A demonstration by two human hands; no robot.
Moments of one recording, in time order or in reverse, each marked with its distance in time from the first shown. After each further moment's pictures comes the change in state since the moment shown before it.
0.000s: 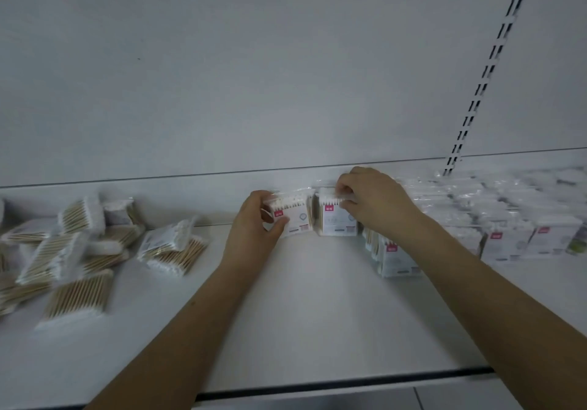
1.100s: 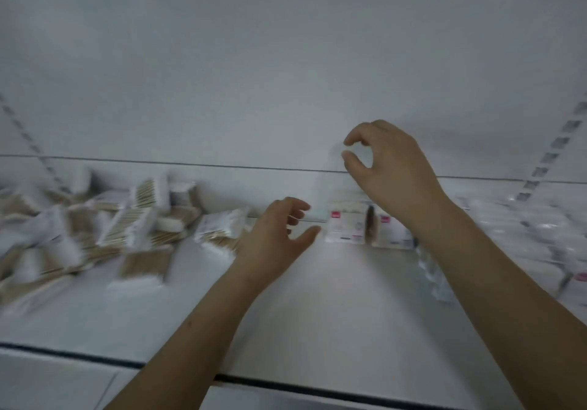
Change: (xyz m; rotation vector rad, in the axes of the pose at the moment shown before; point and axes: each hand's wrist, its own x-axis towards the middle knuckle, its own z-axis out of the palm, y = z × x) left_hand -0.029 0.017 -0.060 0.098 -0.062 -0.038; right_hand 0.030 -0.083 -0.041 0.329 0.361 -0.124
